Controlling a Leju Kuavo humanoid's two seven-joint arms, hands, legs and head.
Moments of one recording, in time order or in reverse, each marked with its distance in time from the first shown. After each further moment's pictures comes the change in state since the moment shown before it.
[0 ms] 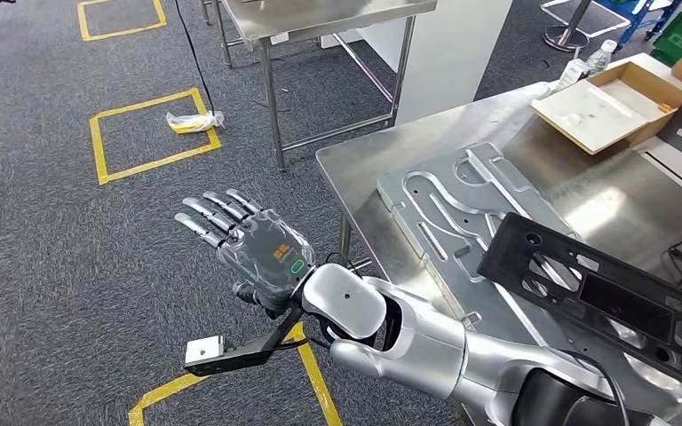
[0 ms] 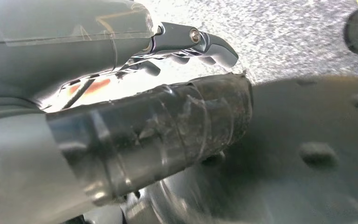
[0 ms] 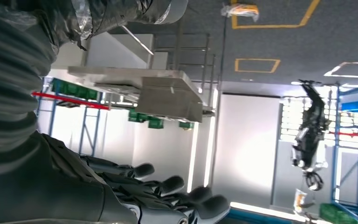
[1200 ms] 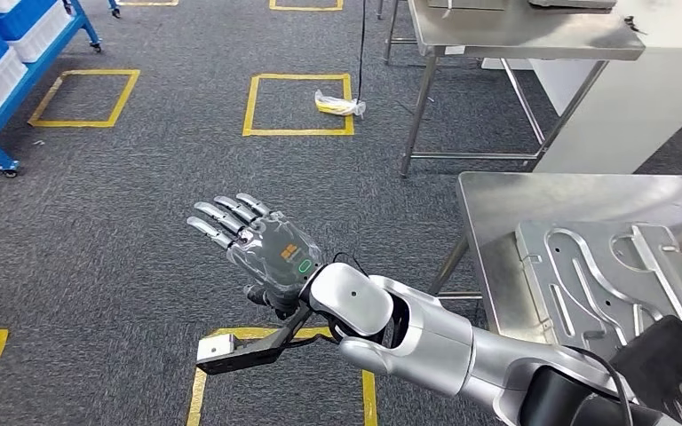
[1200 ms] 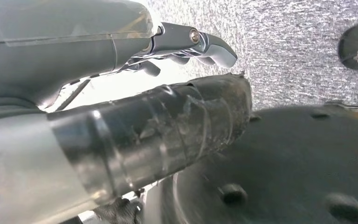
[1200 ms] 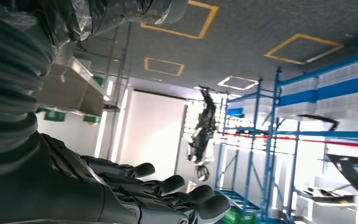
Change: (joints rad) left arm 0.004 0.010 -0.017 -0.001 -0.002 0.014 -0.026; right arm -0.001 -0.030 0.012 -0.015 -0.037 0.027 0.004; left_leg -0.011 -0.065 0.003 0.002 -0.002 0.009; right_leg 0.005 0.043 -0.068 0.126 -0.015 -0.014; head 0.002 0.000
